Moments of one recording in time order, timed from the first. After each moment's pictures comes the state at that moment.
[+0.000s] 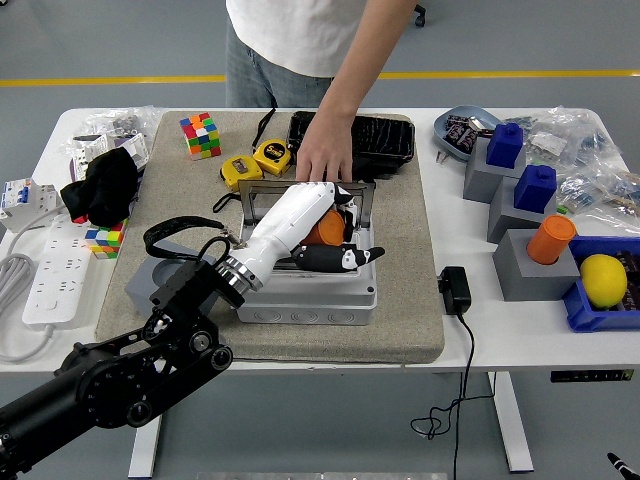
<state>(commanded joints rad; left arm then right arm) -0.51 0.14 -0.63 -1.26 1.77 0.41 -0.11 0.12 -0.26 0.56 0.27 -0.76 -0.28 0.03</state>
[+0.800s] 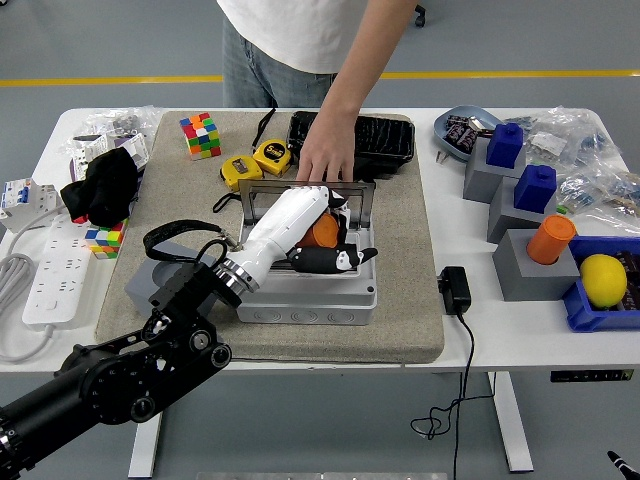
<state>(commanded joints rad) -0.52 0.12 -0.64 -1.19 1.74 0.43 -0.15 0.12 -0.26 0.57 0.28 -0.77 -0.28 0.03</state>
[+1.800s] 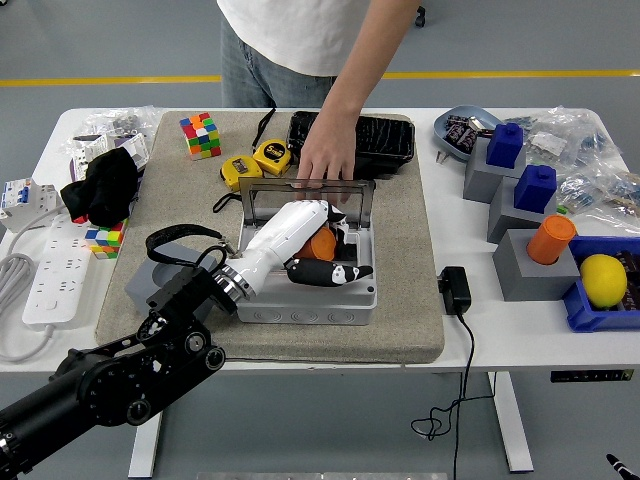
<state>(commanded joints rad) -0.50 0.13 -0.64 -1.18 1.76 0.34 -0.18 0.11 -0.26 0.56 0.28 -0.76 -0.27 0.02</state>
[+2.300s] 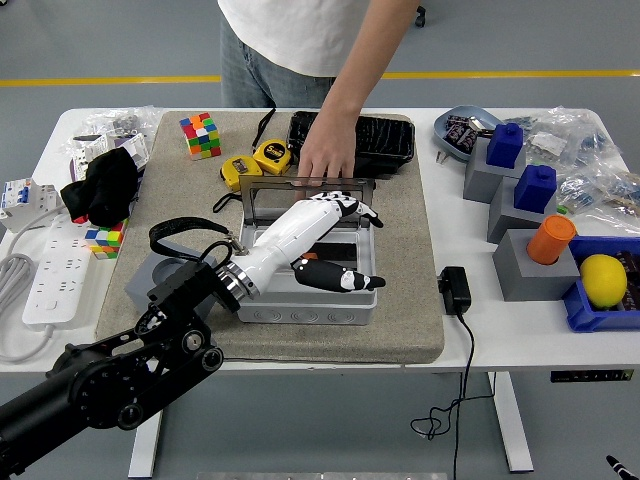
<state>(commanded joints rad) -0.49 0.16 -0.66 -1.33 1.77 0.27 -0.15 0.11 -0.26 0.57 0.28 -0.77 -0.27 0.02</state>
